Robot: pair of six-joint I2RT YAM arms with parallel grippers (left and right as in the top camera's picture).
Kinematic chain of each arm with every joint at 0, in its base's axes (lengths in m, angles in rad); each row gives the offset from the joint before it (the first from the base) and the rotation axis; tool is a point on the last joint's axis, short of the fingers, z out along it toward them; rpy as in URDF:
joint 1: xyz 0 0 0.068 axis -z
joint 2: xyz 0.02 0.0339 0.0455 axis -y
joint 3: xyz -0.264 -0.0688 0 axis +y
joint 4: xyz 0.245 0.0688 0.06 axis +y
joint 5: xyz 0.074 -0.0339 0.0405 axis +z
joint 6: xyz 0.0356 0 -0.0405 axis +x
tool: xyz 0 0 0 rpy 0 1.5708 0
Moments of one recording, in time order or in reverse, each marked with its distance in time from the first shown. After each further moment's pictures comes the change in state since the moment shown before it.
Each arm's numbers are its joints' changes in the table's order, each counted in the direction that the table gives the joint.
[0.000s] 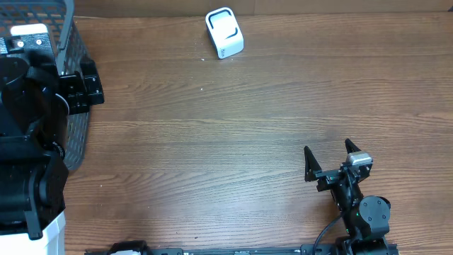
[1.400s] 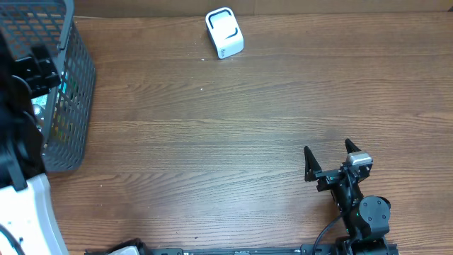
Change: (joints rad) left arm -0.254 -0.118 -0.004 -0.099 0.017 0.029; right arm 0.000 0.000 0.000 0.000 0.000 0.000
